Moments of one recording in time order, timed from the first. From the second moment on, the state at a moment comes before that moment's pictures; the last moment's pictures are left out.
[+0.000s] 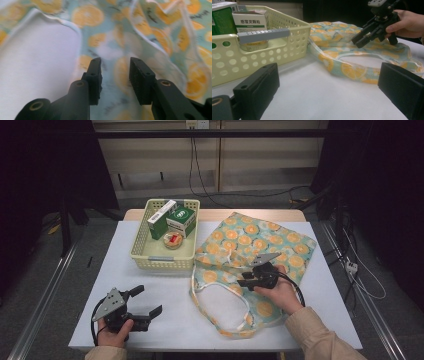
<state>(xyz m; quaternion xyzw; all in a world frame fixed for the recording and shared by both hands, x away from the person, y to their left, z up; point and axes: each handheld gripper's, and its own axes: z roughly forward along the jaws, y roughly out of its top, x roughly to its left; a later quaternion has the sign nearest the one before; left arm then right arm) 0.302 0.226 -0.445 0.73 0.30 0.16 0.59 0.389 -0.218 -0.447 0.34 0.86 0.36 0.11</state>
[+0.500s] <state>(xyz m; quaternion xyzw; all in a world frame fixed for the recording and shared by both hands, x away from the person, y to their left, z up) 0.301 0.224 -0.445 0.73 0.30 0.16 0.59 0.401 -0.233 -0.458 0.36 0.85 0.36 0.13</state>
